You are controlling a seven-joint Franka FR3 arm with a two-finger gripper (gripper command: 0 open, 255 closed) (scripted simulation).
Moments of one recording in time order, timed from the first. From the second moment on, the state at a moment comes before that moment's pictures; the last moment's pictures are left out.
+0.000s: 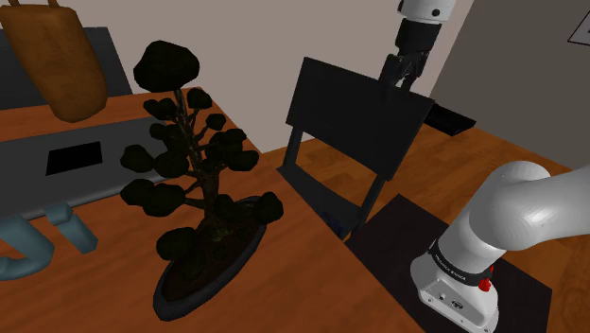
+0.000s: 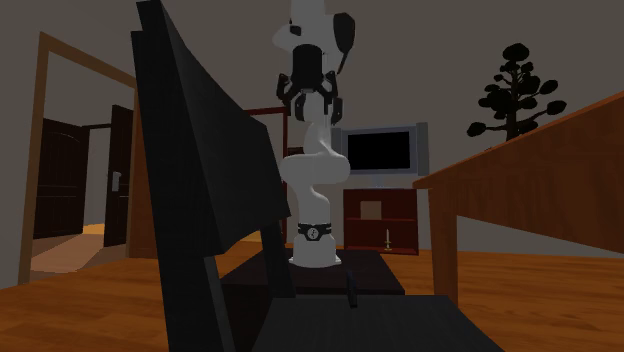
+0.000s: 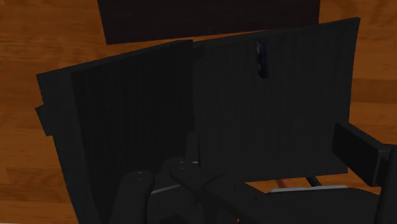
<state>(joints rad) 0.00 -0.79 0.03 -2.34 0.01 1.56 0.04</state>
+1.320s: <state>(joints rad) 0.04 -0.74 0.15 -2.89 0.21 2.09 0.24</state>
